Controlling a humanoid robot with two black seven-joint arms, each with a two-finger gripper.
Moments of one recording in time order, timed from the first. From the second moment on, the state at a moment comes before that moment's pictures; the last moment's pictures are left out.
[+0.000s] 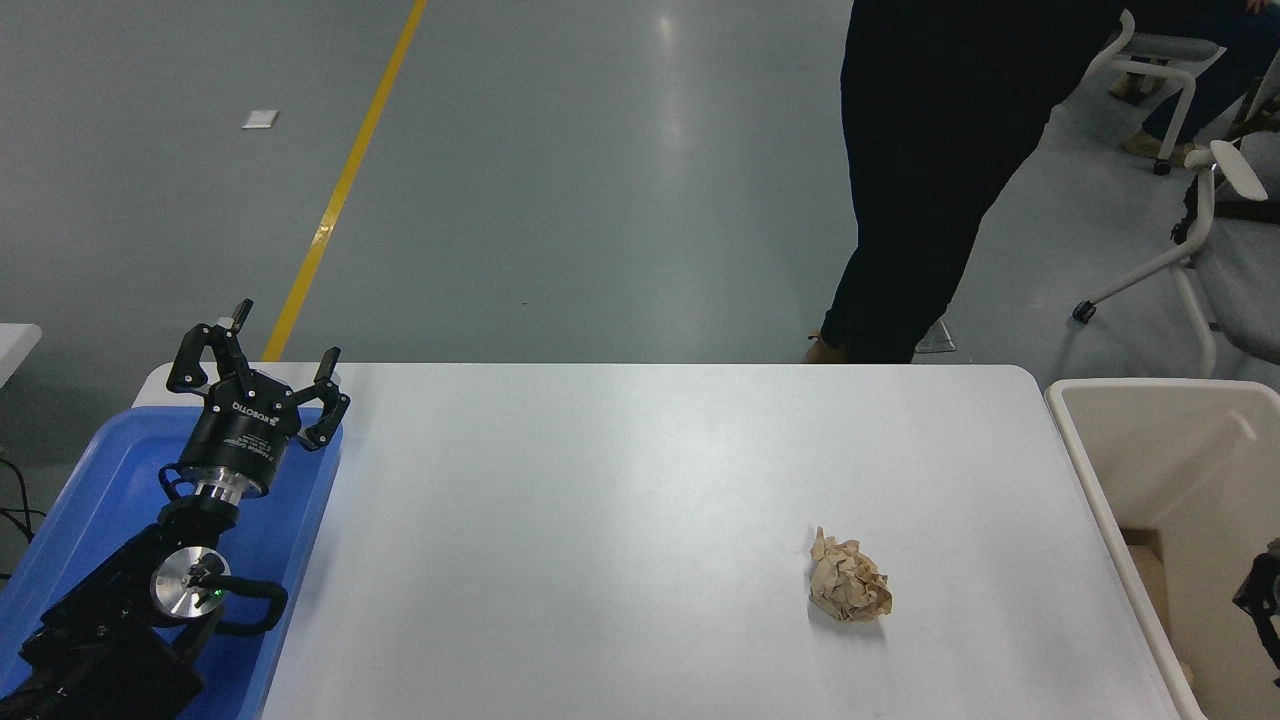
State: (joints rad) left arm -0.45 0.28 -1.07 -0.58 0.20 -0.61 -0.45; right arm 0.56 -0.42 0.26 0.05 0.57 -0.06 0.00
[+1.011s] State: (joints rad) left arm -0.45 0.28 -1.07 -0.58 0.20 -0.61 -0.45; right arm 0.55 -0.41 0.23 0.05 0.57 -0.06 0.00
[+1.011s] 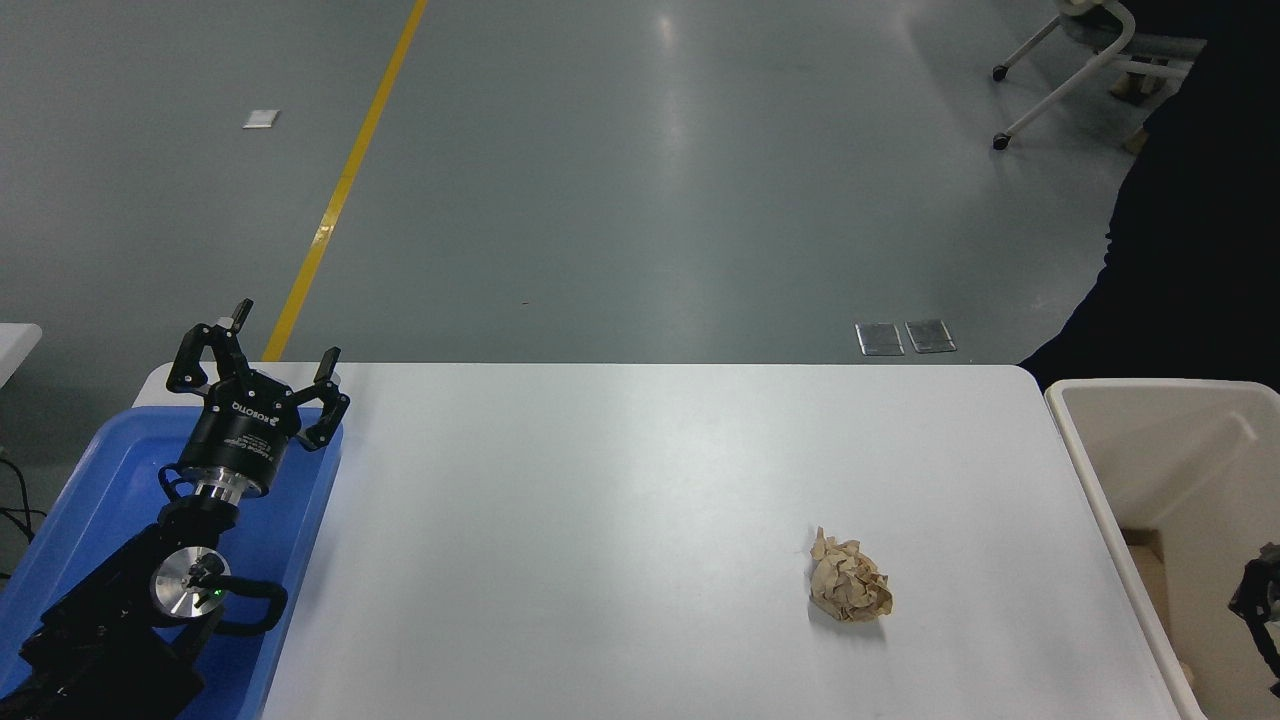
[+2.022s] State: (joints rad) left arm -0.45 0.28 -1.07 -0.58 0.20 -0.61 -0.45; right arm 0.72 -0.45 0.00 0.08 0.57 -0.08 0.00
